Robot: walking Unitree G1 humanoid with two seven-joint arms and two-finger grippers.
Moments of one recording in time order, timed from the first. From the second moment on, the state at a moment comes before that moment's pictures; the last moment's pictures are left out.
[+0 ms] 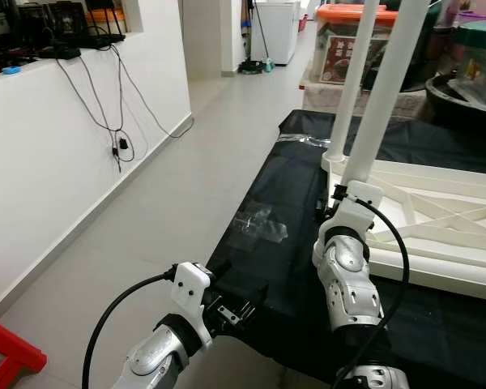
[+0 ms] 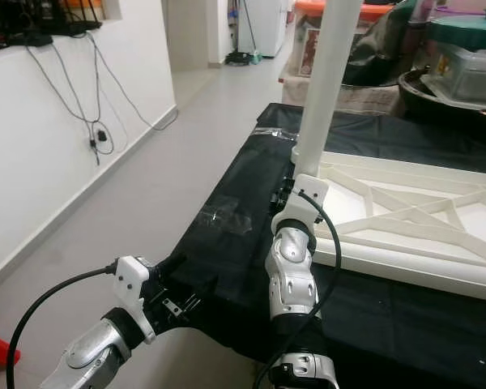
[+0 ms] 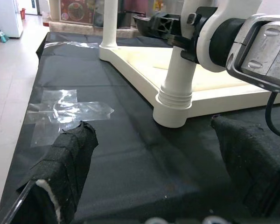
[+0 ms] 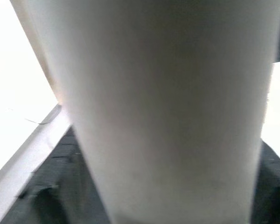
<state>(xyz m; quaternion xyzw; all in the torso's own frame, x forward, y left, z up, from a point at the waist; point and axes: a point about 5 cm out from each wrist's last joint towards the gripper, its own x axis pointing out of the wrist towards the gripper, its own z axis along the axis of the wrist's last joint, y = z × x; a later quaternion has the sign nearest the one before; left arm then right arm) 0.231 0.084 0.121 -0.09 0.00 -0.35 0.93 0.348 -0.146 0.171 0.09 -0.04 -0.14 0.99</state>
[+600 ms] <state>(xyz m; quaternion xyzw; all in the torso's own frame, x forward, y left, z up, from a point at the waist) 0.232 0.083 0.117 -0.09 0.01 -0.36 0.93 0.351 -0.150 0.176 0.05 0.03 0.46 0.88</state>
